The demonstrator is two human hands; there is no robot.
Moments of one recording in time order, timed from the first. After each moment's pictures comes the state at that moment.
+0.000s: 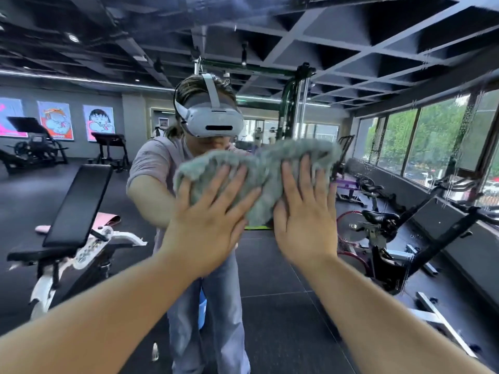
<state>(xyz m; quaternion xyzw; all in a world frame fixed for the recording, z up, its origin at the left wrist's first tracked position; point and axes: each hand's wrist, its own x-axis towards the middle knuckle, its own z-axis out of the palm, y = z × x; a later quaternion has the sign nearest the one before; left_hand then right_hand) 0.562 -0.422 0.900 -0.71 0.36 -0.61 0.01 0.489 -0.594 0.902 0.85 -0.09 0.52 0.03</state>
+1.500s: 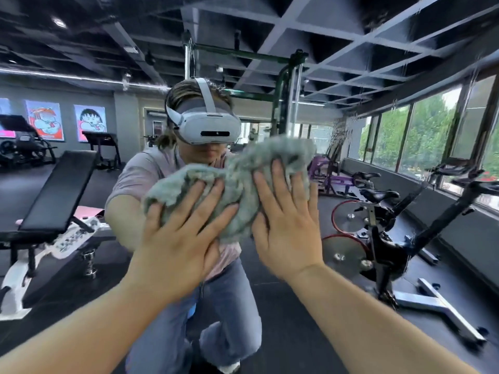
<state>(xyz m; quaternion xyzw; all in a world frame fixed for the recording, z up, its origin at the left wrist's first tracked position) 0.565 -0.433 0.681 -0.70 0.35 -0.62 0.02 0.498 -0.614 0.697 0.83 -0.02 0.55 0.08</state>
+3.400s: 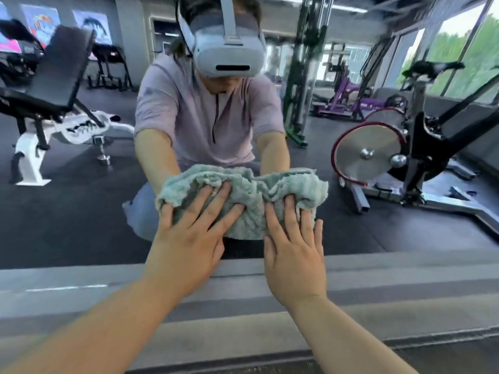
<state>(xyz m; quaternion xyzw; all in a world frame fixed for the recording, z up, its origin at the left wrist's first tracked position) 0.521 -0.445 0.159 -0.82 0.36 -0.45 0.01 0.446 -0.620 0.134 0.91 -0.09 0.41 0.03</state>
